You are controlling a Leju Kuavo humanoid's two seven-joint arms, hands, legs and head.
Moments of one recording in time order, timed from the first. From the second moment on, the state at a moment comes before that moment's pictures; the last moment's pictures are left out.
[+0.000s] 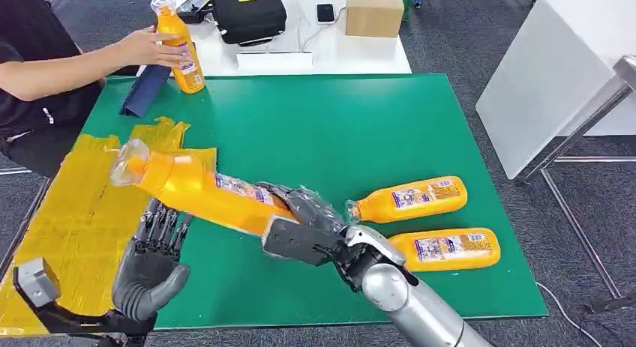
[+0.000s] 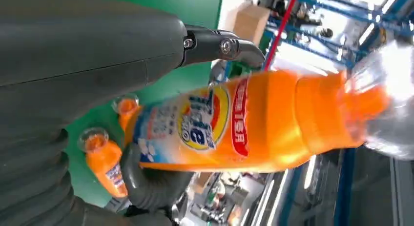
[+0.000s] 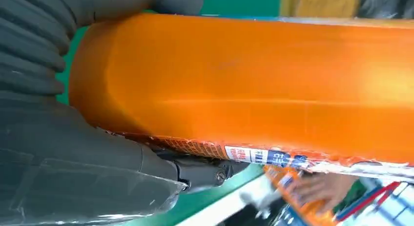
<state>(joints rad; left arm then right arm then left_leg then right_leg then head) 0.24 -0.09 -0.16 -1.92 0.58 -0.19 -0.01 -0.35 -0.06 0.75 -1.63 0.23 0.13 0.16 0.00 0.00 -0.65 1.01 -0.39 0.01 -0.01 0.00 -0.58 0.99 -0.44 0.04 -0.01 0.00</state>
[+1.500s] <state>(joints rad) 0.18 -0.05 -0.26 -1.94 0.52 -0.18 -0.06 -0.45 -0.08 1.02 -1.58 -0.01 0.28 0.11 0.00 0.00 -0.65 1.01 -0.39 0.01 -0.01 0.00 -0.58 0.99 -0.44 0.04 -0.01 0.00</state>
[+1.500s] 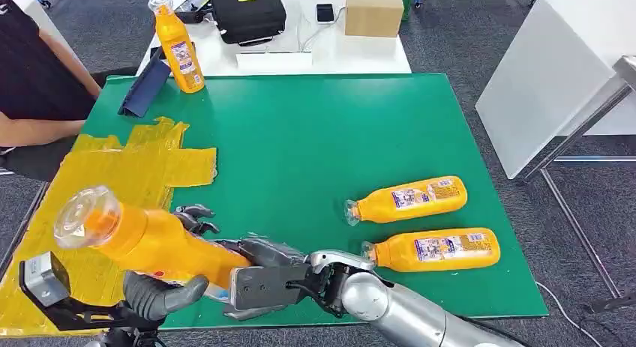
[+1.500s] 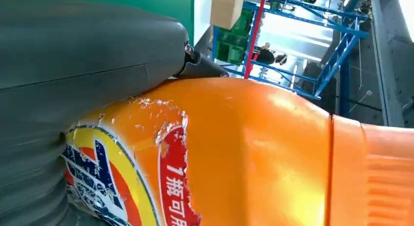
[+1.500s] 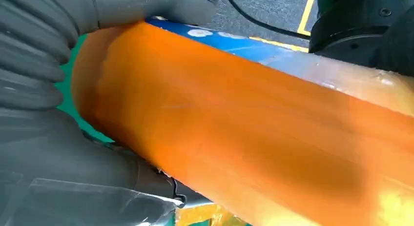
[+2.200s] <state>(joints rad) 0.16 -0.01 -0.12 -1.88 -0.59 0.11 -0.17 -0.16 -0.19 0.68 -1.87 0.27 0.11 0.12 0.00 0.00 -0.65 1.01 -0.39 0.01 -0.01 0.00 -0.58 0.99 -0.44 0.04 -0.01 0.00</state>
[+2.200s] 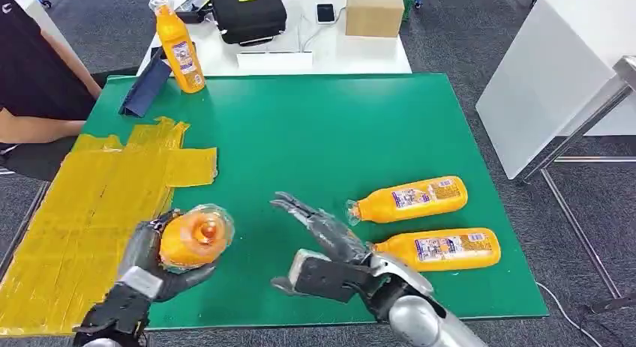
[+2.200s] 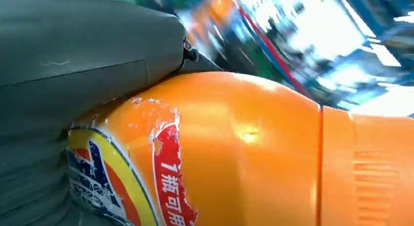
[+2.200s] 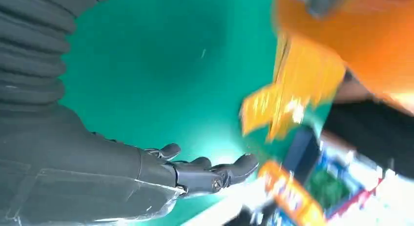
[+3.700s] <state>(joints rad) -0.01 0.19 -0.05 -1.25 -1.49 0.40 0.08 0.64 -0.69 -0.05 -2.31 0.47 0.07 0.03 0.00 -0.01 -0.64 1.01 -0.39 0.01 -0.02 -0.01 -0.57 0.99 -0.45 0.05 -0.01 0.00</state>
